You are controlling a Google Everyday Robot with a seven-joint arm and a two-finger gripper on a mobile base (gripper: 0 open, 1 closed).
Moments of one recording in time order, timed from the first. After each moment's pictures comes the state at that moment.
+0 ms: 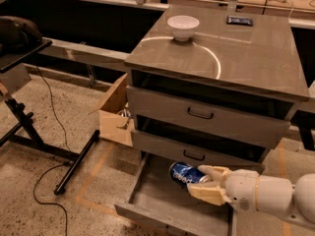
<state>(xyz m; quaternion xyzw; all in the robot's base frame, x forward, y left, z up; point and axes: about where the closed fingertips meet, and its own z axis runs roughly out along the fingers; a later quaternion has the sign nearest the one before) 0.411 -0.120 0.694 -0.33 0.77 0.35 0.42</state>
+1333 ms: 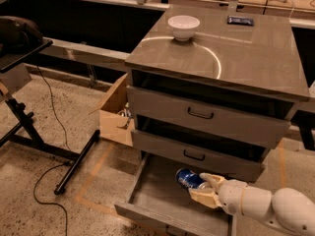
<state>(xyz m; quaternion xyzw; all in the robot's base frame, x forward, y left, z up) 0.450 -0.140 0.582 -0.32 0.79 0.29 0.43</state>
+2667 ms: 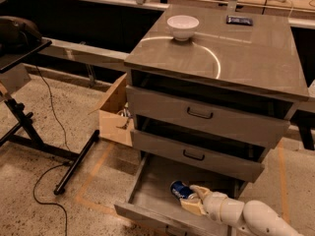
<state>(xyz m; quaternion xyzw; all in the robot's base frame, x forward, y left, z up) 0.481 -0.127 0.435 -0.32 0.80 0.28 0.43</state>
